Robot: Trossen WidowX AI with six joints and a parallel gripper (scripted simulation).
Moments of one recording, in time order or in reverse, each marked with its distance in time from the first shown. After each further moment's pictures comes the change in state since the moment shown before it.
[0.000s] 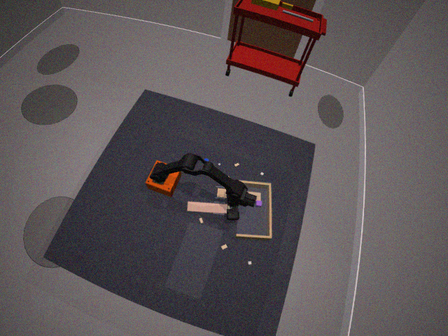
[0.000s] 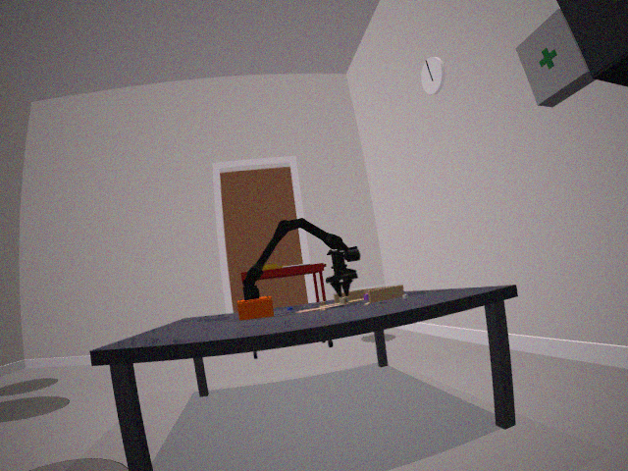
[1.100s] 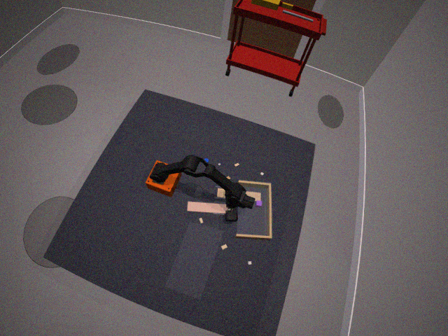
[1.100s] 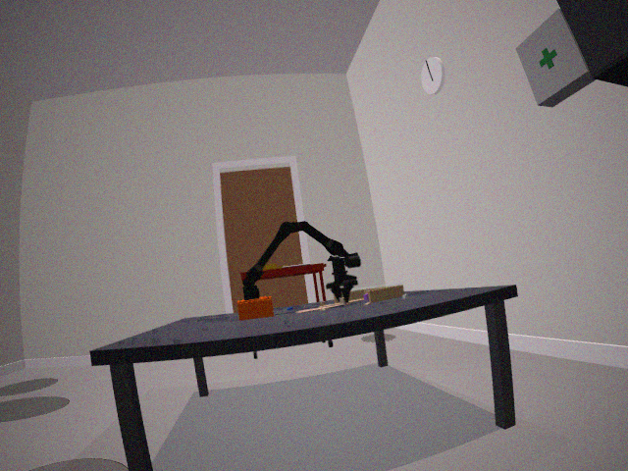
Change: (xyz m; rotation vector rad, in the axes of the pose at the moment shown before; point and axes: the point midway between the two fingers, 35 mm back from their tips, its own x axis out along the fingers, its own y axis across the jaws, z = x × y) arm 0.029 0.001 -0.004 0.001 0.011 0.004
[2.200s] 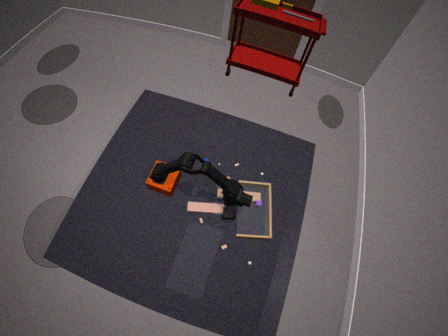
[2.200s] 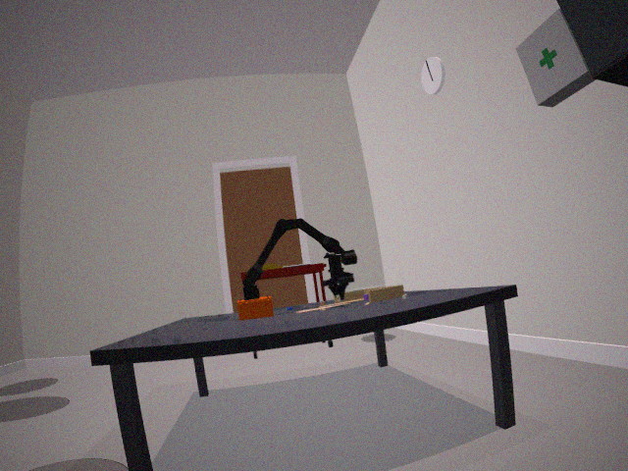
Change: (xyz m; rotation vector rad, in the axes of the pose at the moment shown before) arm -0.016 0.005 -0.014 0.000 -0.006 -0.002
